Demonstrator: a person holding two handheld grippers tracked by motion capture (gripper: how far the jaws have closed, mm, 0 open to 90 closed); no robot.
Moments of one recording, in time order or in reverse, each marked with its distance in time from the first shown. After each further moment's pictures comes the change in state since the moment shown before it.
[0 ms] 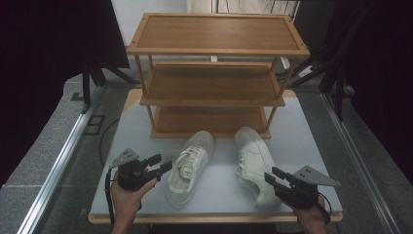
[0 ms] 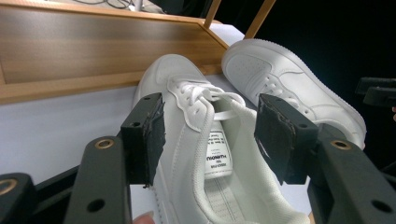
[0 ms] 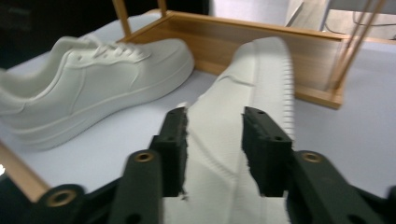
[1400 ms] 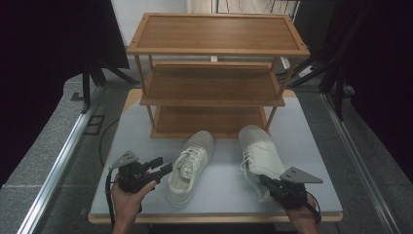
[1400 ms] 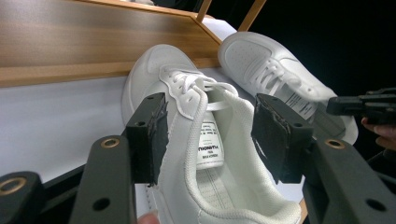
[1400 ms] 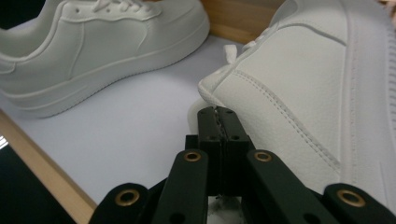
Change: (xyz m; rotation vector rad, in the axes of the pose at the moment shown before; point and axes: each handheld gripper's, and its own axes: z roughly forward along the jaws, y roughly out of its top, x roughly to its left) left arm 0.002 -0.007 0.000 0.008 -0.038 -0.034; right arm 0.003 -0.012 0.022 0.101 0.030 -0.007
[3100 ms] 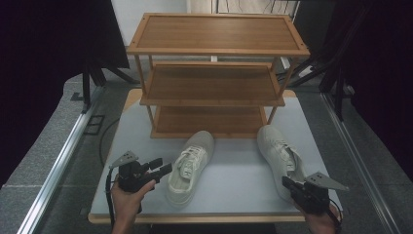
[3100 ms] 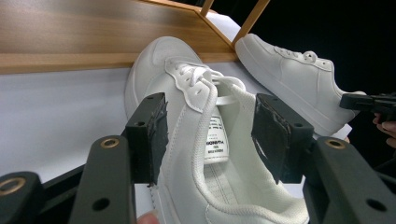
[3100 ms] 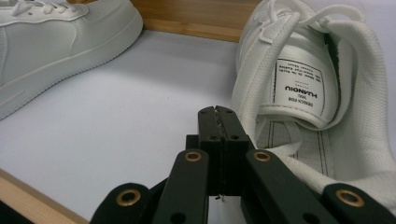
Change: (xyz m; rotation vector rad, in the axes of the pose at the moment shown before) left arm 0.006 -0.003 0.002 0.015 0.000 -0.034; right arm -0.031 -0.022 -0.034 -0.005 -0.156 0.117
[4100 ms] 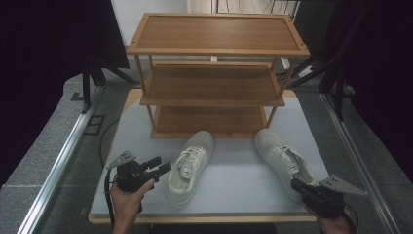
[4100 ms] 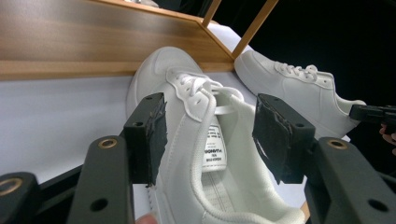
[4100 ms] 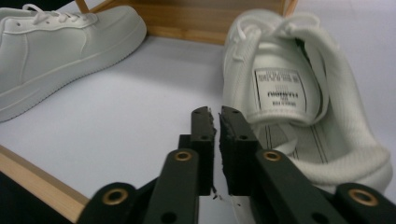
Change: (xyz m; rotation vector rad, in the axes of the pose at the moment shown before) left arm -0.004 0.001 -0.003 -0.046 0.009 -0.015; right arm -0.022 -0.005 -0.022 -0.041 0.051 -0.001
